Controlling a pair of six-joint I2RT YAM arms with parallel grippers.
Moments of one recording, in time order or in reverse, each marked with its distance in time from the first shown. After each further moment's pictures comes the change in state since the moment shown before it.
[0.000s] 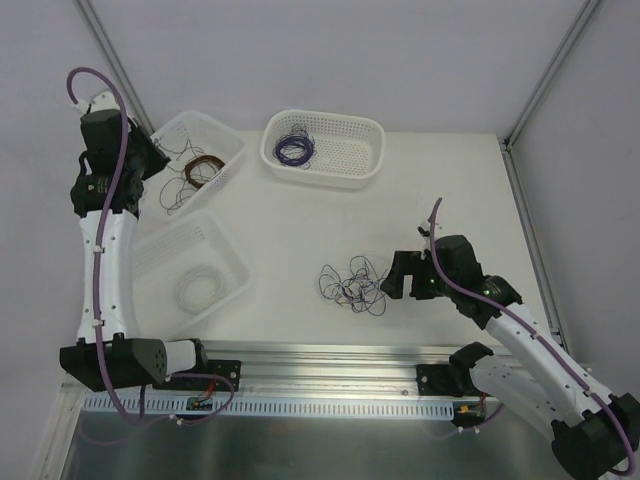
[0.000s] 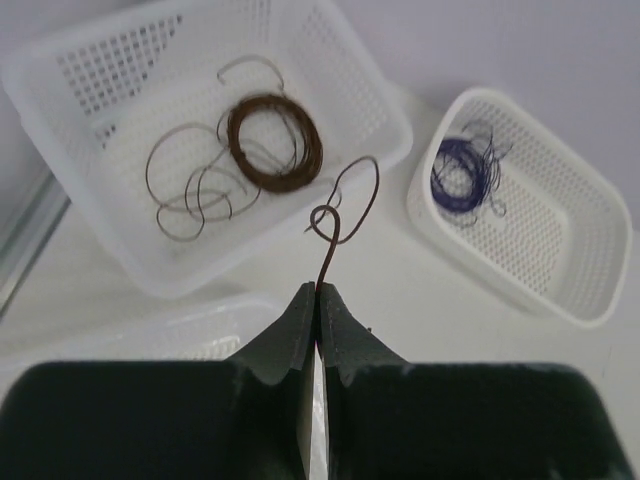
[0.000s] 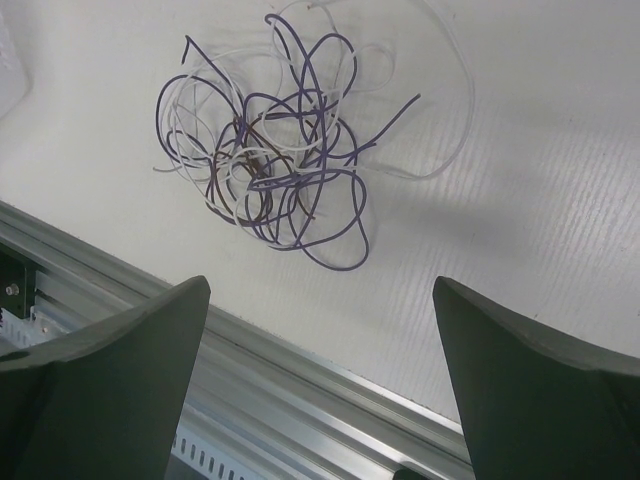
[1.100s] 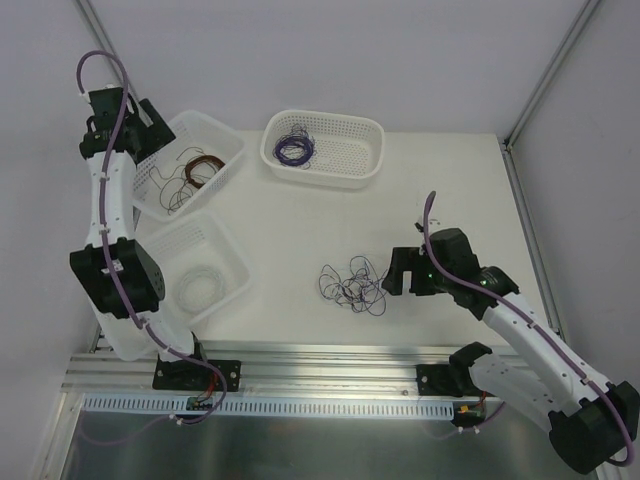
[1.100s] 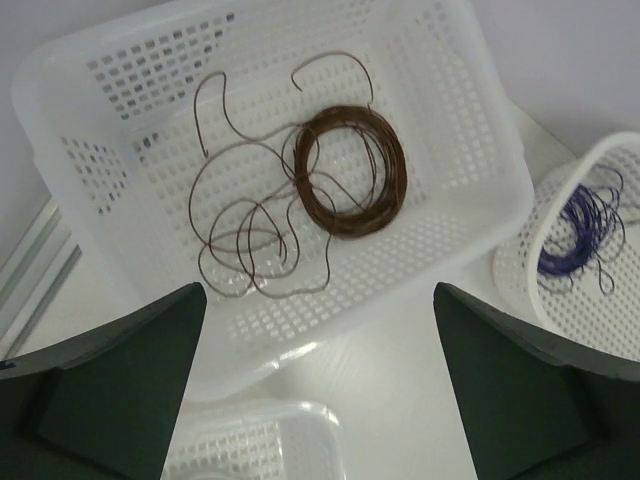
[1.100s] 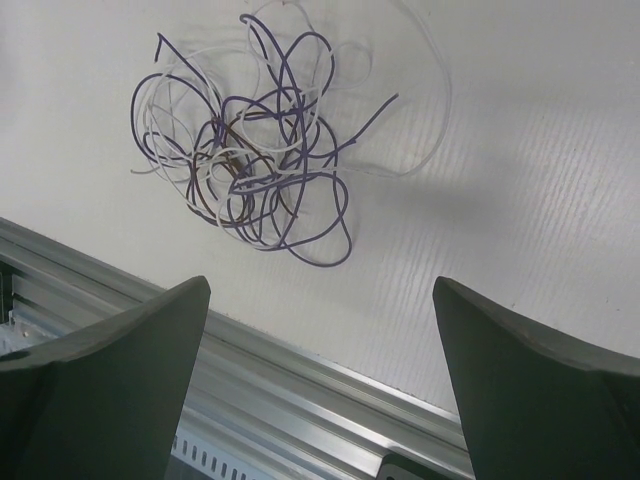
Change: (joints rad) left arm 0.113 0.539 0.380 -0.006 -0.039 0.008; right arm 0.001 0.074 0.061 -0.056 0.035 -0.021
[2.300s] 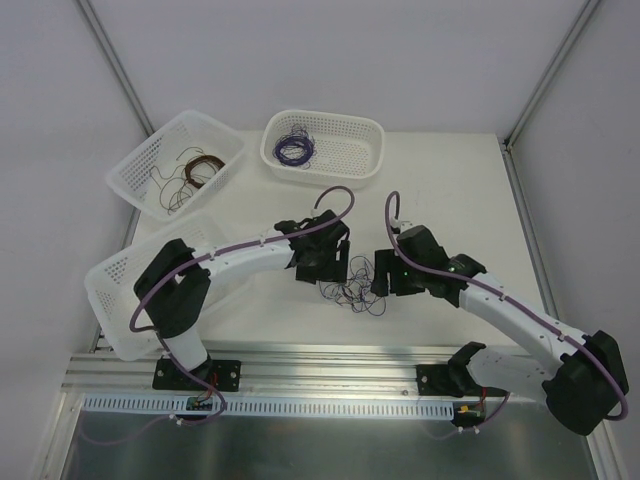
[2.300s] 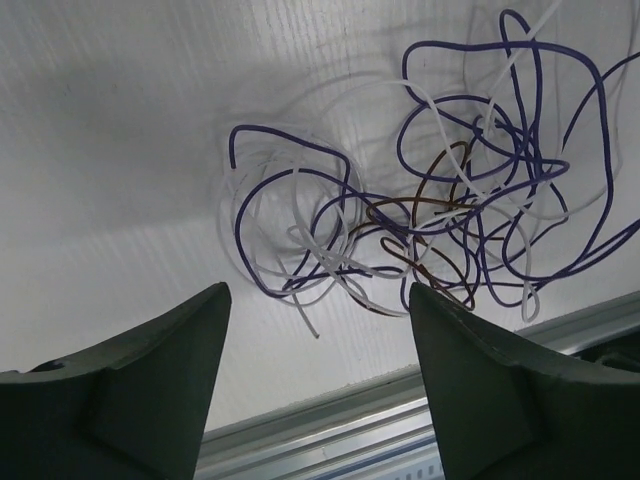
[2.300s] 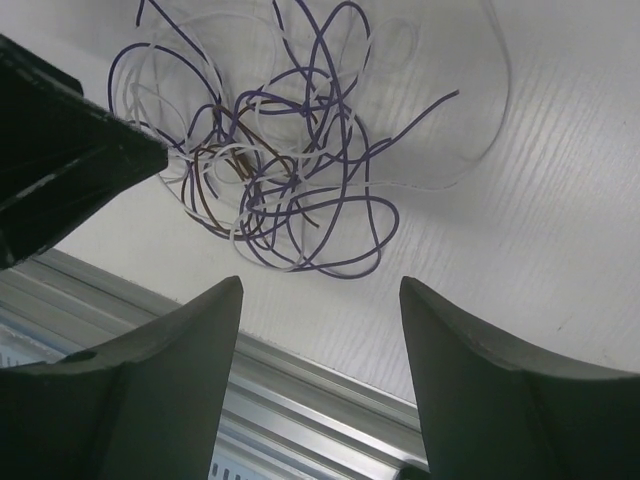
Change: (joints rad) left arm -1.156 -0.079 -0.644 0.089 -0.003 -0.367; right arm 0.151 0.215 0.044 0.062 0.080 0.060
